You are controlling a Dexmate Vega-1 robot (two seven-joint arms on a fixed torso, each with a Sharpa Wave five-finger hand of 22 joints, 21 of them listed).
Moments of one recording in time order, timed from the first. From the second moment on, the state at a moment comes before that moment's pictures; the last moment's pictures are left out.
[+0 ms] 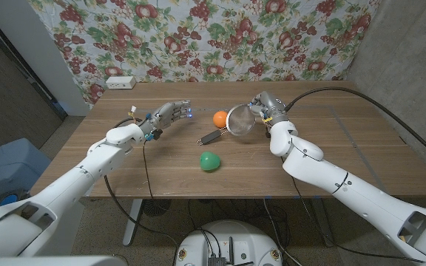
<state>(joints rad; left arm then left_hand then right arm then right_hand) 0.73 0.69 0.46 -1.33 -0.60 -0.12 -0.33 0.34 0.02 0.65 -0.19 0.18 0.10 0.02 0.20 0.17 0.10 0.02 0.22 0.18 0.21 0.00 0.22 0.17 0.11 0.03 0.57 0.17 -0.76 -0.63 -0.75 -2.01 -0.30 -0.74 -0.36 1.15 0.14 0.50 -0.17 0.20 0.90 0.04 0.46 0.36 0.90 -0.10 0.80 0.80 0.91 -0.12 0.80 1.04 0.60 -0.06 0.92 0.21</state>
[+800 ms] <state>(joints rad) 0.69 0.72 0.48 -1.31 -0.59 -0.12 -0.43 0.46 -0.03 0.65 -0.19 0.18 0.19 0.01 0.23 0.18 0.19 -0.01 0.23 0.18 0.30 -0.04 0.22 0.17 0.14 0.03 0.54 0.17 -0.79 -0.64 -0.69 -2.03 -0.26 -0.63 -0.36 1.15 0.14 0.50 -0.17 0.20 0.90 0.04 0.47 0.36 0.90 -0.10 0.80 0.81 0.91 -0.13 0.79 1.07 0.59 -0.06 0.95 0.21</state>
